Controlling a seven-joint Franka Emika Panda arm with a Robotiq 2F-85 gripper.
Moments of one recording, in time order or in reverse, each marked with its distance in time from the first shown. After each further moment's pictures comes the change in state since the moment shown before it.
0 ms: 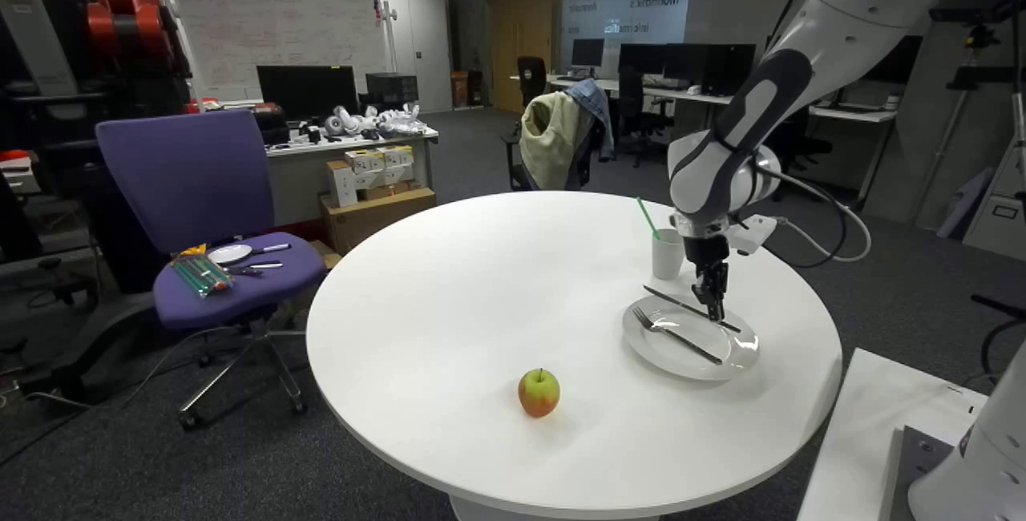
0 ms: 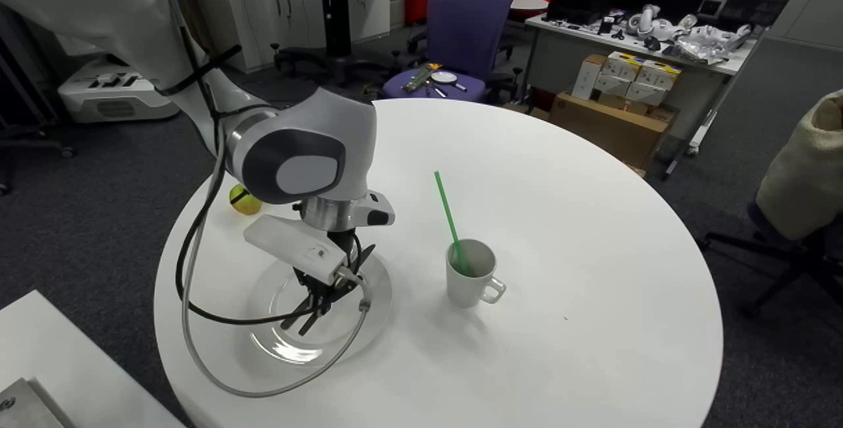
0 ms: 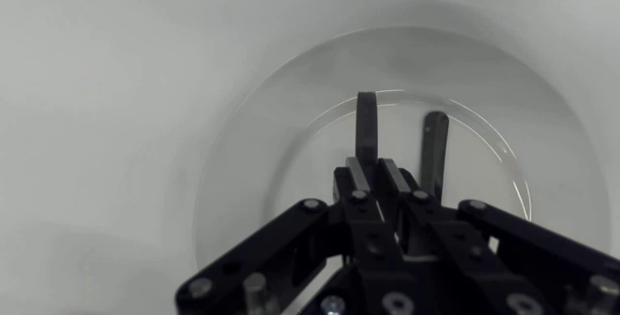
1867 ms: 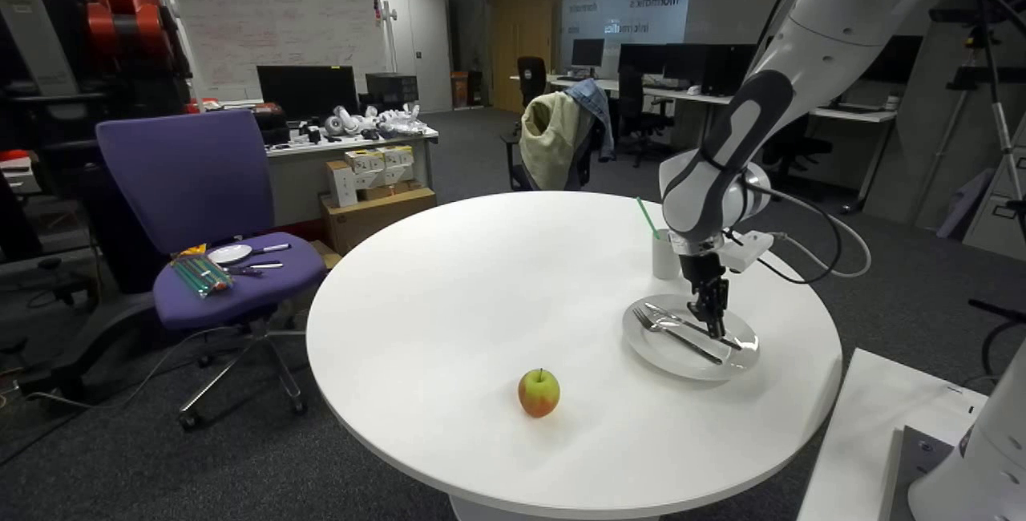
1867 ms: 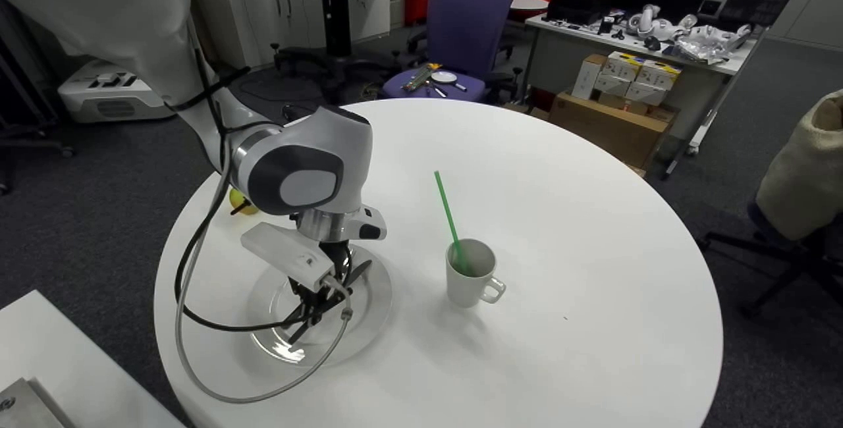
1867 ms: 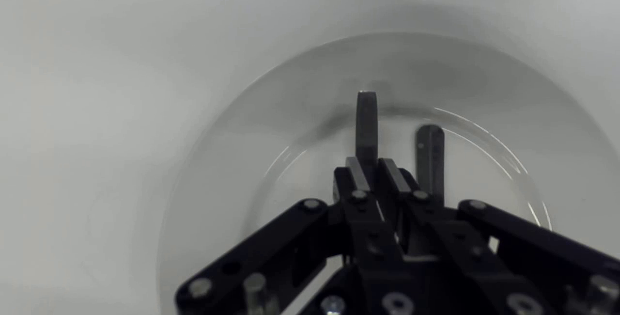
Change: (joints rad) arm 0.029 0.075 0.000 0.014 0.004 0.001 0.105
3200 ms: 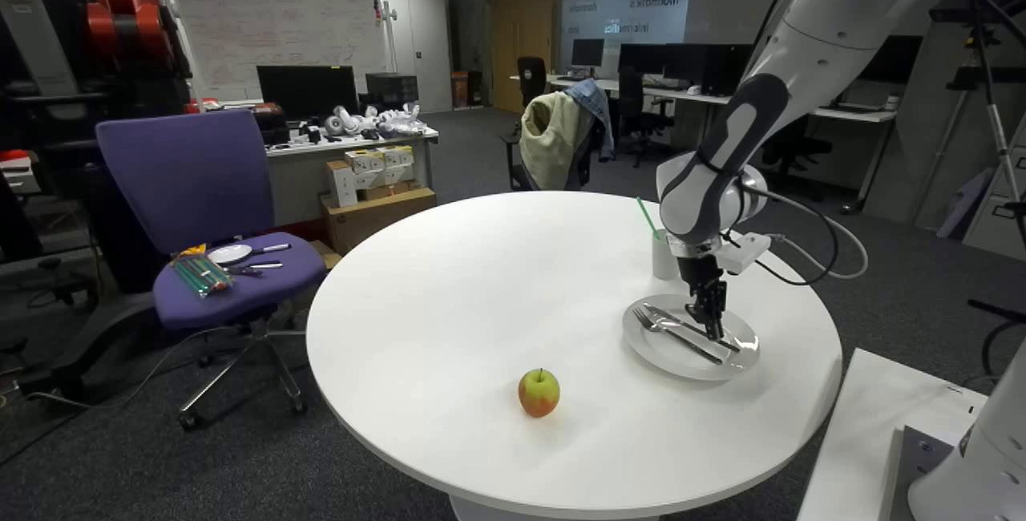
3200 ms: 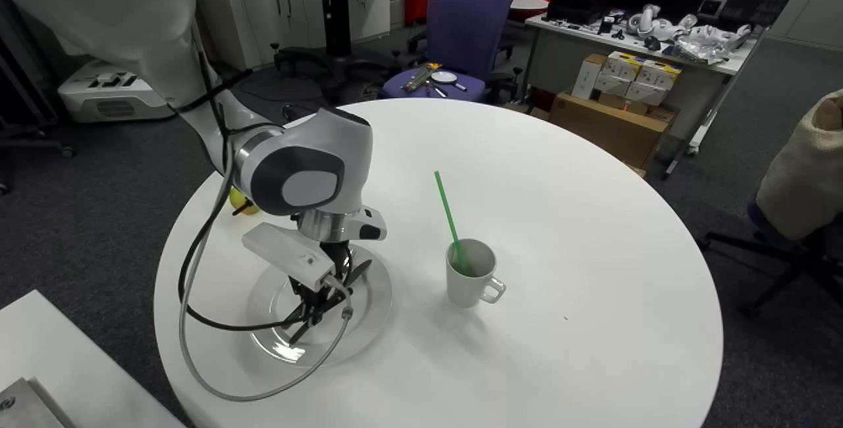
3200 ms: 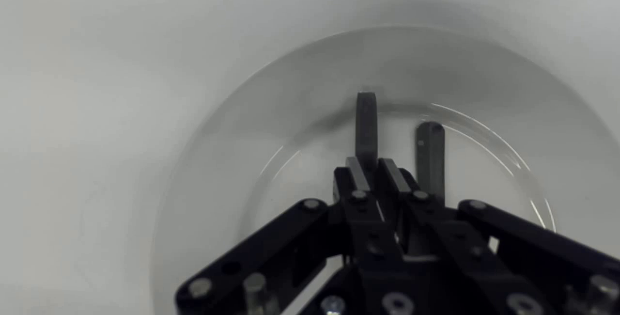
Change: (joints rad) arm 0.006 0.016 0.000 0.011 0.000 0.000 0.008
